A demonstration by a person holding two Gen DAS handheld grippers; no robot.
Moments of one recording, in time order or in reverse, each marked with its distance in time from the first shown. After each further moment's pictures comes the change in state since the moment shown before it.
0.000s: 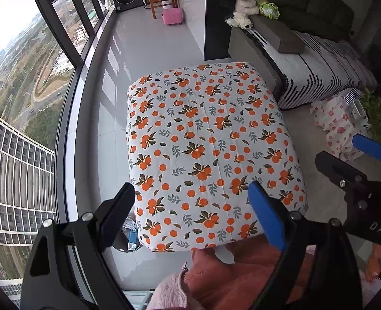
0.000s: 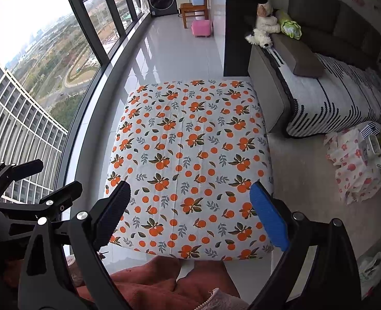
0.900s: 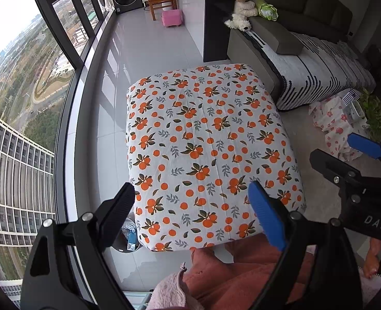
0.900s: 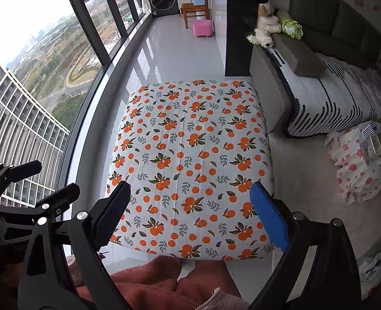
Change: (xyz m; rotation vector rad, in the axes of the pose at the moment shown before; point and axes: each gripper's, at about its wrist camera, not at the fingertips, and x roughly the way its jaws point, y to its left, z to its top) left arm -0.003 -0.003 0.001 0.003 -0.002 -0.003; right arm 0.000 0.001 -0.002 0.002 -0.001 0.003
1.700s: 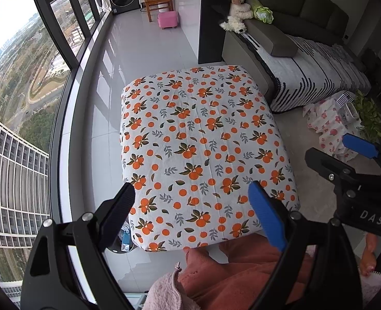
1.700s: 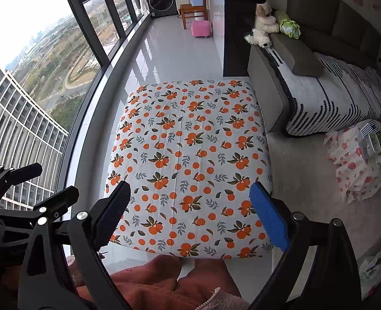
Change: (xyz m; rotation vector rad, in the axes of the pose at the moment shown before) left arm -0.007 -0.002 -0.006 -0.003 -0.019 -0.035; right arm 0.000 -0.001 -0.002 0.001 -0.003 -0.001
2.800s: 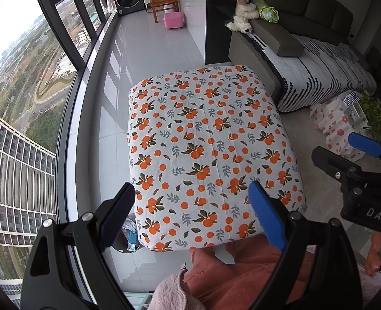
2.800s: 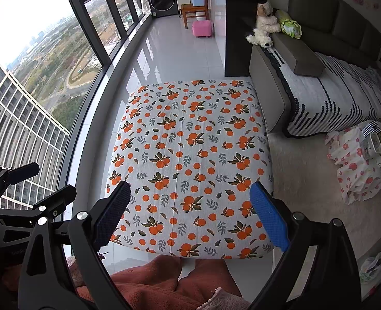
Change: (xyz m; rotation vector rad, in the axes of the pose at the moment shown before) left arm 0.003 0.005 -0.004 -0.001 -0.007 0.035; right arm 0.000 0.000 -0.002 0.002 -0.001 0.002
